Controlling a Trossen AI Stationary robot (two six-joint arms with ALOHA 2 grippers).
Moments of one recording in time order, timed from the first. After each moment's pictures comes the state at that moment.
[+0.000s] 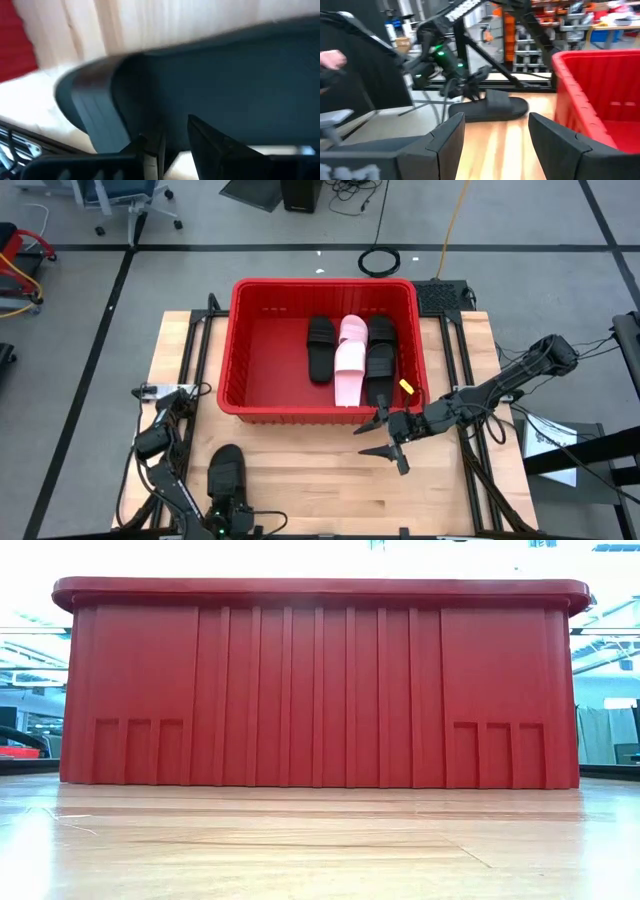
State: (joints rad) left arm -1.03 2.22 1.81 -1.57 -0.10 -1.02; right arm 0.47 1.20 0.74 0.31 0.22 0.16
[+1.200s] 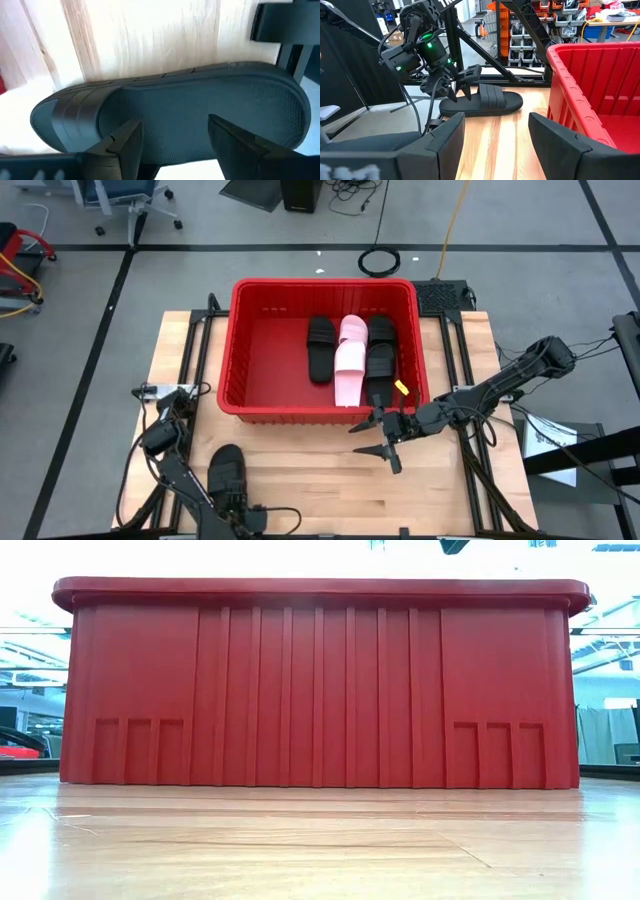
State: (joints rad) left arm -0.94 2.22 1.87 -1.50 -0.01 -0.92; right arm 0.45 1.24 0.74 0.34 0.23 0.15
